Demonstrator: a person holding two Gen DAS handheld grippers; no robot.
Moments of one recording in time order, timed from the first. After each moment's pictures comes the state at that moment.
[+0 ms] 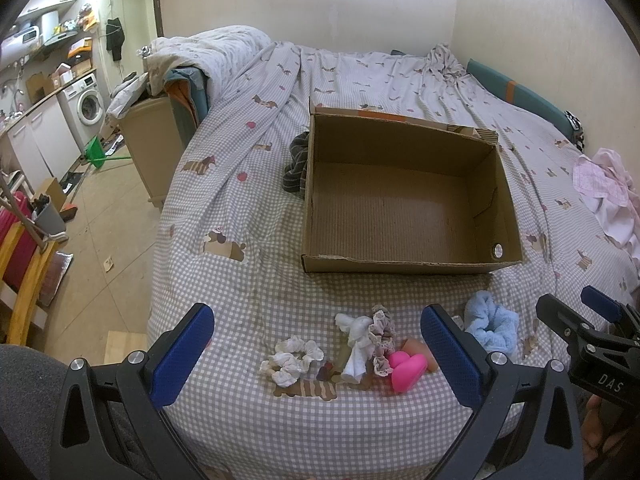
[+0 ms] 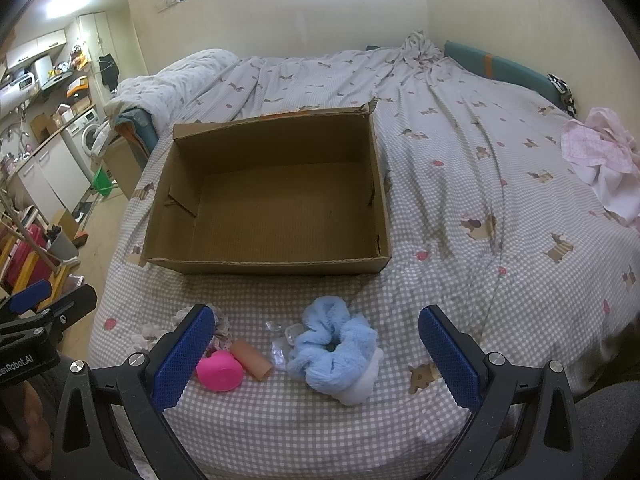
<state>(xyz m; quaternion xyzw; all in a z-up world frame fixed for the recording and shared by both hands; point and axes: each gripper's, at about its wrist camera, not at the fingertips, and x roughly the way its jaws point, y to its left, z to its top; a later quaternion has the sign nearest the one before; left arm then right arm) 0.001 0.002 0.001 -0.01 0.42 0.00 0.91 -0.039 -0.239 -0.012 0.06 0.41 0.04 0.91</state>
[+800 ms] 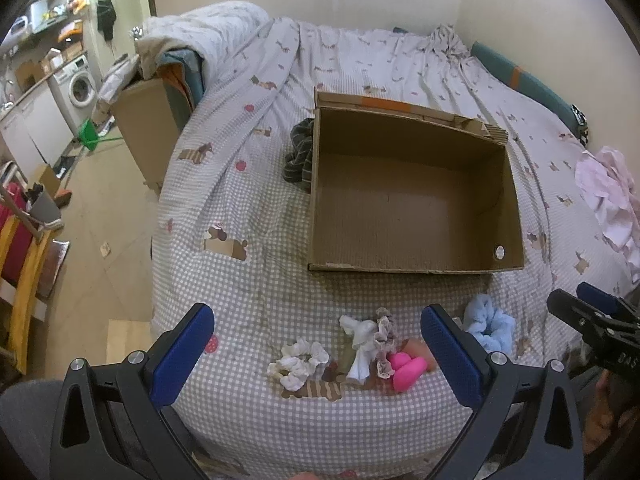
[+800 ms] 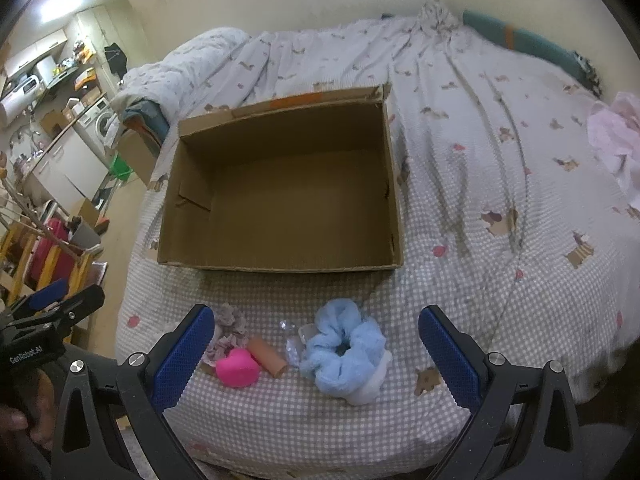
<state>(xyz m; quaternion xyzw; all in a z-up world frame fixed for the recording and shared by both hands) 0.036 0.016 0.016 -0.01 0.47 -0.01 0.88 0.000 -0.254 -0.002 0.09 0.47 0.09 0.87</state>
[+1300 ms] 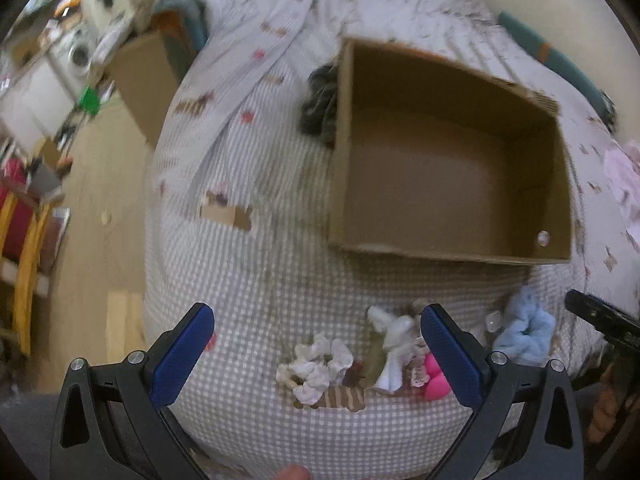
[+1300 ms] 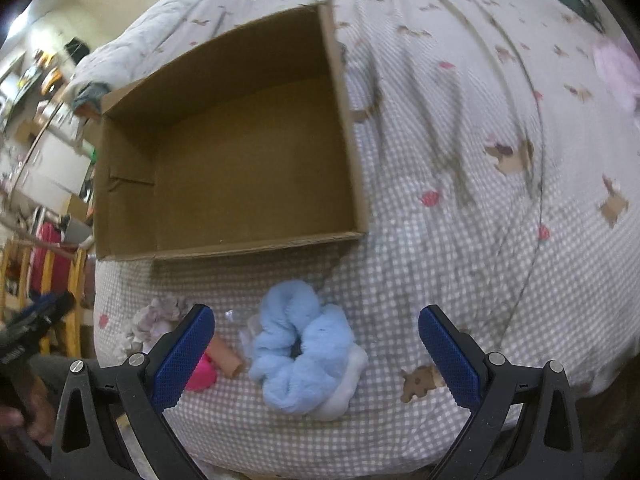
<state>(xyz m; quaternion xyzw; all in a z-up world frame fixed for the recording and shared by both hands) 0.079 0.033 -0.040 -0.03 0.55 0.02 0.83 0.046 -0.292 -0.074 0.14 0.56 0.07 0.81</state>
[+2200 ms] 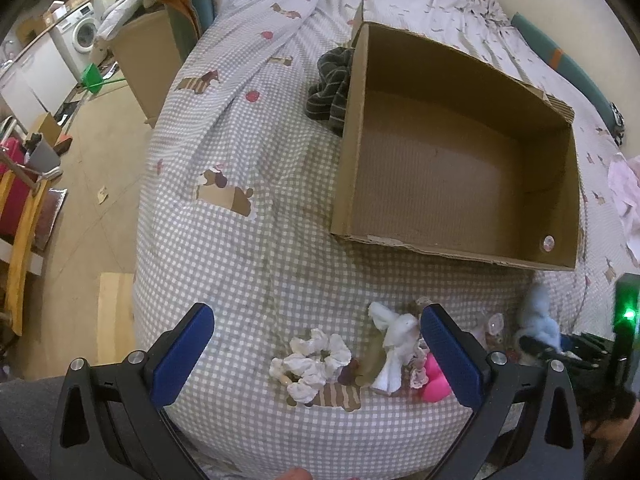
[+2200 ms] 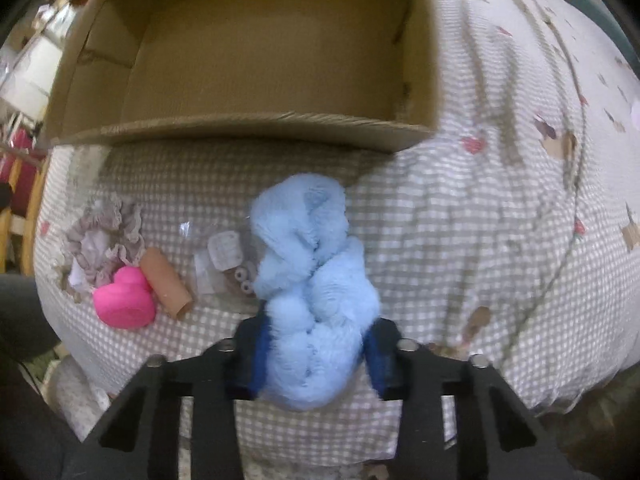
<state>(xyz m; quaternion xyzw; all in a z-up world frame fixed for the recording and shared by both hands) 0.084 0.035 -0.050 -0.05 0.56 0.02 0.83 0.040 -0.243 -0.126 0.00 0.64 0.09 0.76</state>
